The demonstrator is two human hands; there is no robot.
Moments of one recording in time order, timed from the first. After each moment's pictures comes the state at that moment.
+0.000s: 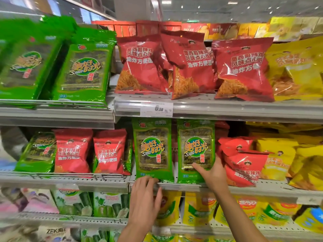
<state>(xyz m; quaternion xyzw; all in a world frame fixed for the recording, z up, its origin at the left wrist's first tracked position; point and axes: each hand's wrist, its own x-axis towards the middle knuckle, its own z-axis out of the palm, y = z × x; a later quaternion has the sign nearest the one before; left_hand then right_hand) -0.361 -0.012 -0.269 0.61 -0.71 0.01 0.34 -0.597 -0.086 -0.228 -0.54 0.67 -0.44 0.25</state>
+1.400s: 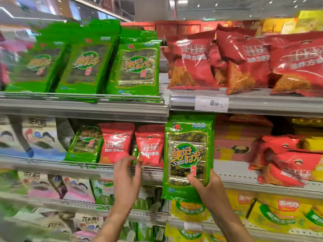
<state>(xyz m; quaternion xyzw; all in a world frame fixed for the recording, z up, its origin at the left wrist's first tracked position) -0.192 -0.002 -0.222 0.62 -0.57 -0.03 0.54 -0.438 -0.002 -0.222 -0.55 0.56 -0.47 0.40</state>
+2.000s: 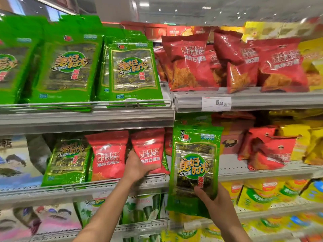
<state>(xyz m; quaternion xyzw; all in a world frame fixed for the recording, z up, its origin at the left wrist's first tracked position) -0.165 -0.113 -0.211 0.60 -0.60 -0.38 0.35 -0.402 0.035 -0.238 -0.41 0.57 -0.57 0.42</state>
